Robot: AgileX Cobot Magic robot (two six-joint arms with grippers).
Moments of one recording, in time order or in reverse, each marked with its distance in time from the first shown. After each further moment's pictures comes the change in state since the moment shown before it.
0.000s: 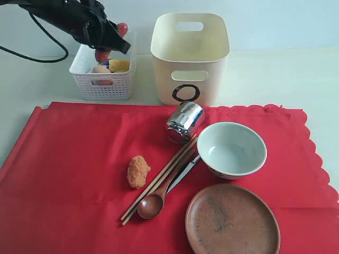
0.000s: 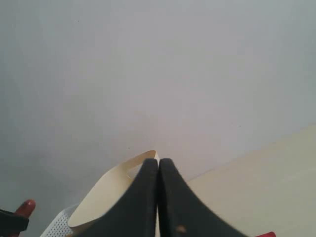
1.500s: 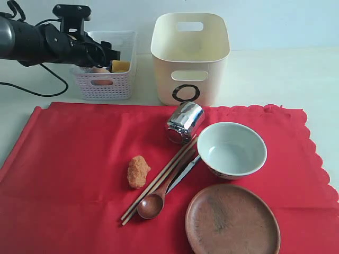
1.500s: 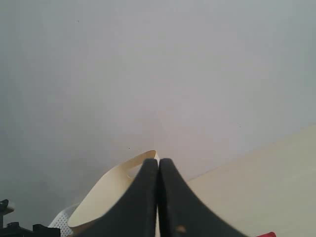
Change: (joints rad) left arm 0.116 0.309 -0.007 -0.282 -0.477 -0.019; right arm 0.000 0.000 0.000 0.000 0.000 0.000
